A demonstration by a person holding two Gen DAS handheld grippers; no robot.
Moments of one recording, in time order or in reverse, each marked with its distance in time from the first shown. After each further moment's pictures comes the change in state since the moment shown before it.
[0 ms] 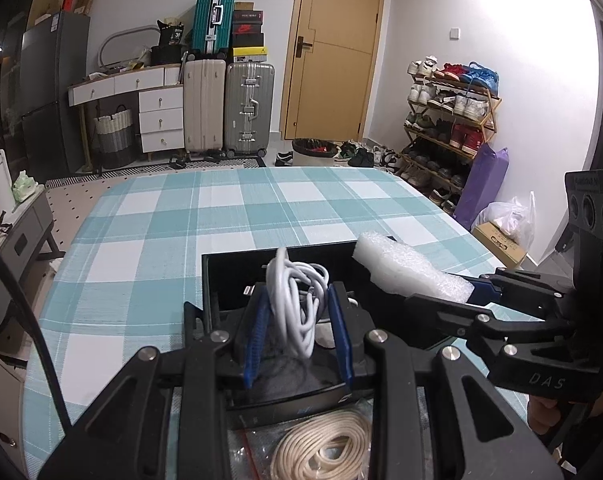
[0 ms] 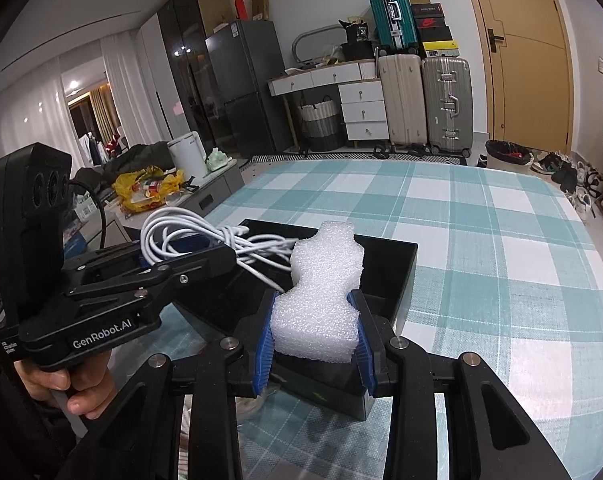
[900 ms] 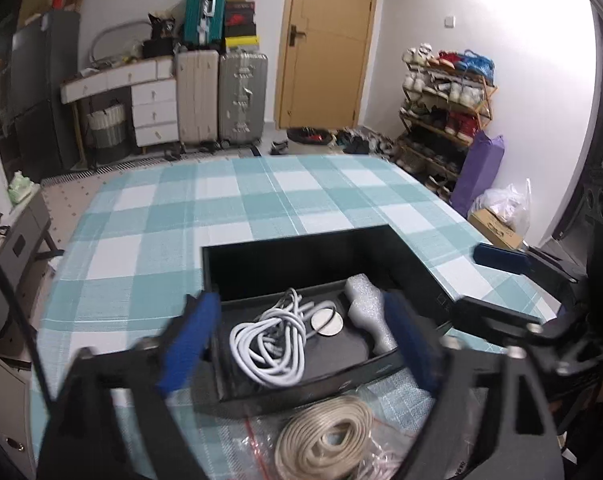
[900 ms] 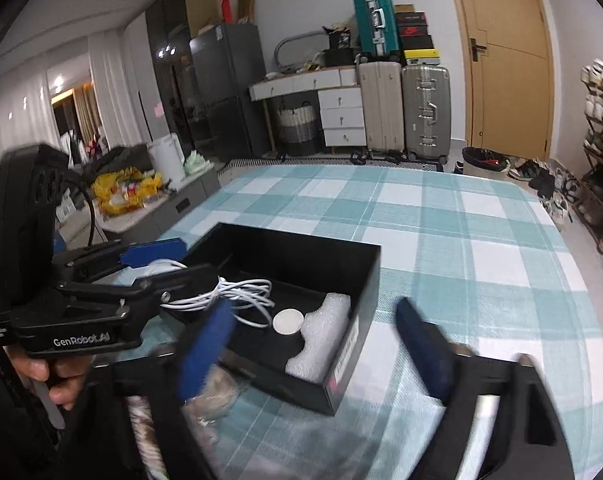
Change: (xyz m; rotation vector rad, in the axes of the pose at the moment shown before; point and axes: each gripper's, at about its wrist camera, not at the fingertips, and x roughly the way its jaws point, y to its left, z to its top) left arm -0.012 0.000 0.001 0.023 0.029 -0.005; right arm -0.027 -0.009 -0.009 0.026 -0.048 -0.079
